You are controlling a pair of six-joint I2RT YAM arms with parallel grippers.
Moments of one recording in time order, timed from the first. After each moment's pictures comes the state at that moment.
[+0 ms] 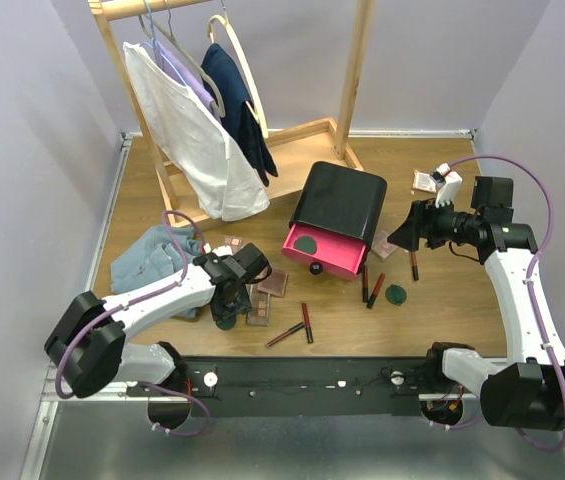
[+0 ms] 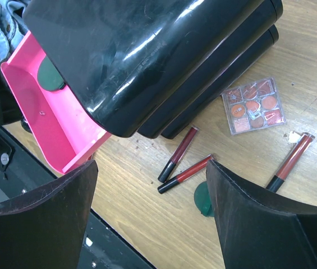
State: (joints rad) left arm -0.80 1.27 0.76 -0.90 -0.24 -1.11; right arm -0.09 1.09 1.04 -0.77 -0.73 -0.13
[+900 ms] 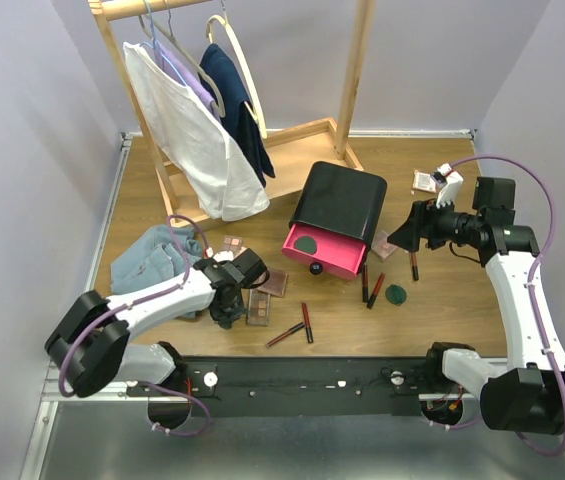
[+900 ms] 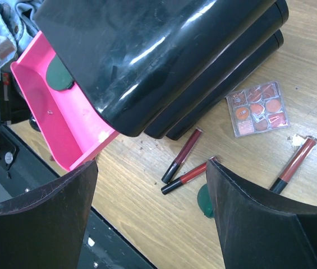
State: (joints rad) left arm -0.79 1.32 0.69 -0.83 -0.23 -1.02; right arm -0.09 1.07 1.04 -0.77 -0.75 -0.13
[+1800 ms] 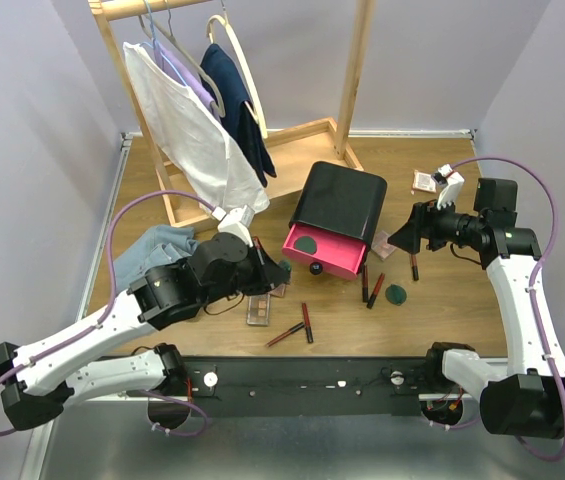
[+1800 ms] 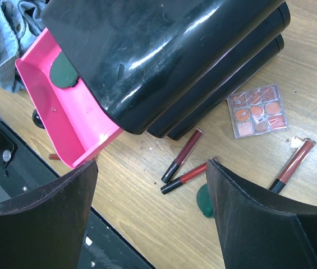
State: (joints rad) left arm -1.04 0.88 0.96 -0.61 -0.17 -1.01; right arm -0.09 1.05 1.04 -0.78 -0.75 -0.14
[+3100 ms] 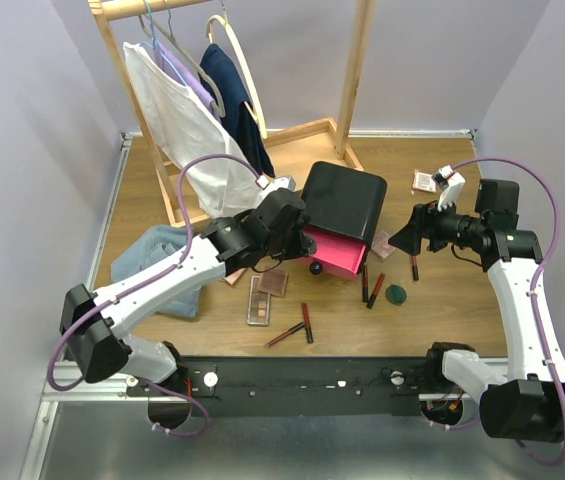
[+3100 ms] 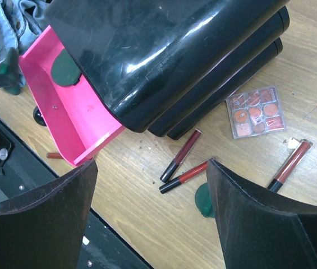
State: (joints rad) left arm -0.92 1.37 1.28 -0.63 -0.16 -0.92; right arm -0.09 1.03 1.04 -0.79 -0.75 -0.16
